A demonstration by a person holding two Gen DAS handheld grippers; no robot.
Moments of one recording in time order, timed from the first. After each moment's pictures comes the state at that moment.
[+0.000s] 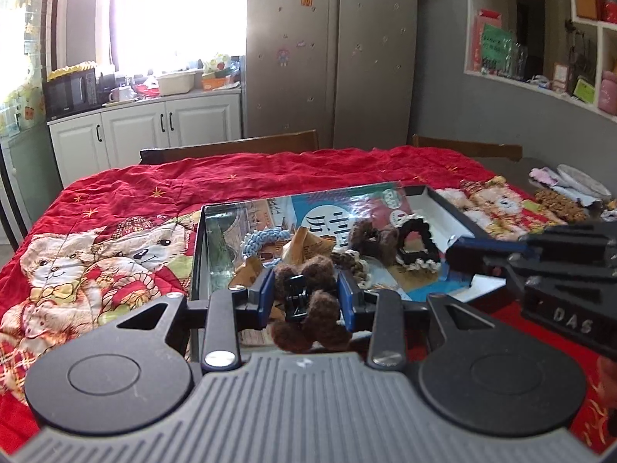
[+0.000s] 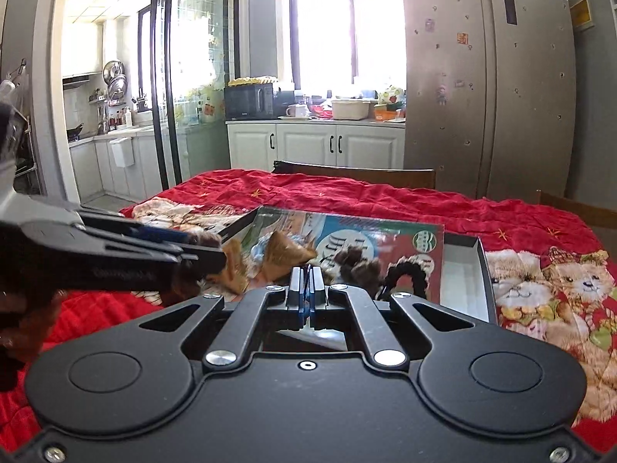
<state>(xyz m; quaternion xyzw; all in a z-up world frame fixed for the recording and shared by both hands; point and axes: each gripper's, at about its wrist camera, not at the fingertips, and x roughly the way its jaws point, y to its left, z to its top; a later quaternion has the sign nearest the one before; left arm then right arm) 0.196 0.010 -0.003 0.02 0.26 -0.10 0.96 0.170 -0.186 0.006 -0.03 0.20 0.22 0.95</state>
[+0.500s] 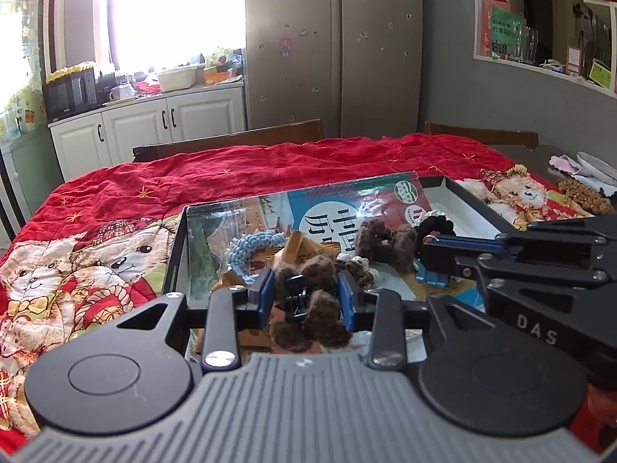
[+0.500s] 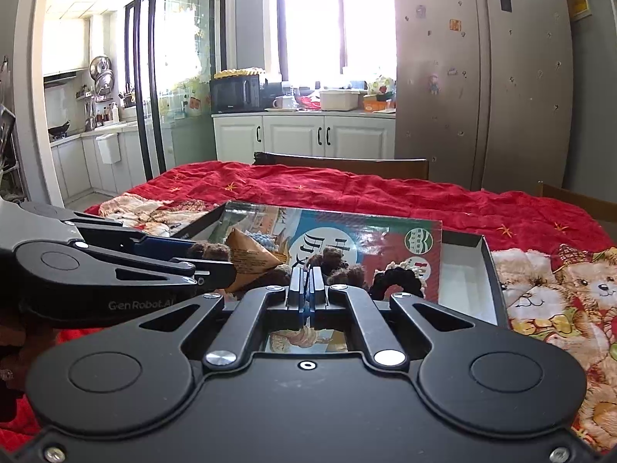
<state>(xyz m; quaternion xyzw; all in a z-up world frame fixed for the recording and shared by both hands) 0.233 -0.010 -0.027 0.04 0.27 -0.09 0.96 0.224 -0.179 -0.024 -0.03 0.22 0.20 0.95</state>
